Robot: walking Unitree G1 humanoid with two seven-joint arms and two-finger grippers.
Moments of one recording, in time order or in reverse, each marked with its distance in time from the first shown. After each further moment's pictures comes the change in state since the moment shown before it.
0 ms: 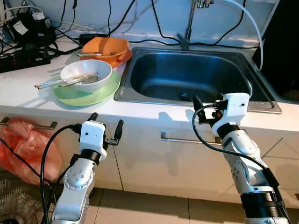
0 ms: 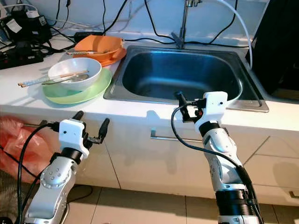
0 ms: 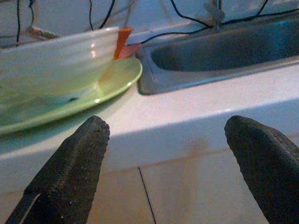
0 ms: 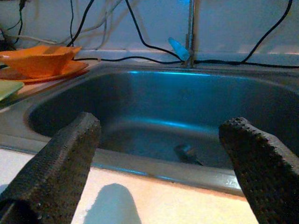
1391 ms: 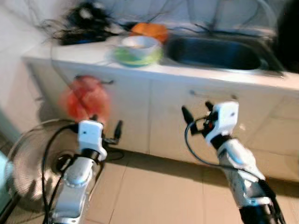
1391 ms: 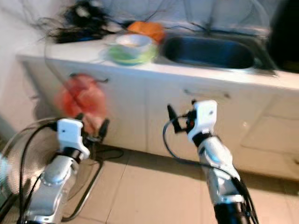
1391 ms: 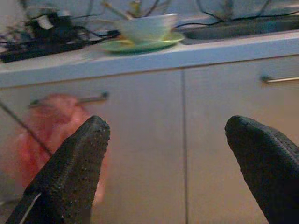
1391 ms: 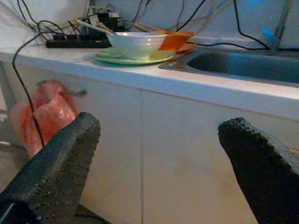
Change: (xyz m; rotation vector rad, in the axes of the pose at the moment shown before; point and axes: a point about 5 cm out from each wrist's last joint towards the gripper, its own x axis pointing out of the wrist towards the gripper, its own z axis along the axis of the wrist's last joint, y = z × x) left arm 0.002 0.001 -0.005 -0.080 0.035 -0.011; right arm -0.019 0.022 -0.019 -0.016 0.048 0.142
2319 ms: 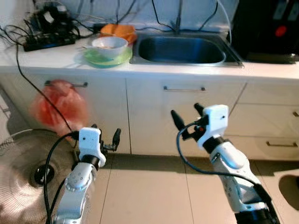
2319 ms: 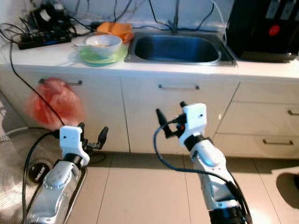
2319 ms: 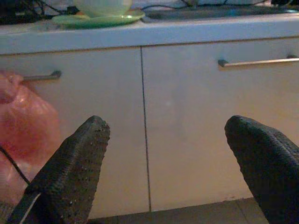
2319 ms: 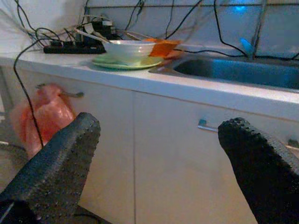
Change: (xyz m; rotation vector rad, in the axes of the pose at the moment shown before) left arm -0.005 0.007 -0.026 -0.072 0.096 0.050; right arm -0.001 0.024 0.004 0.009 -0.013 0.114
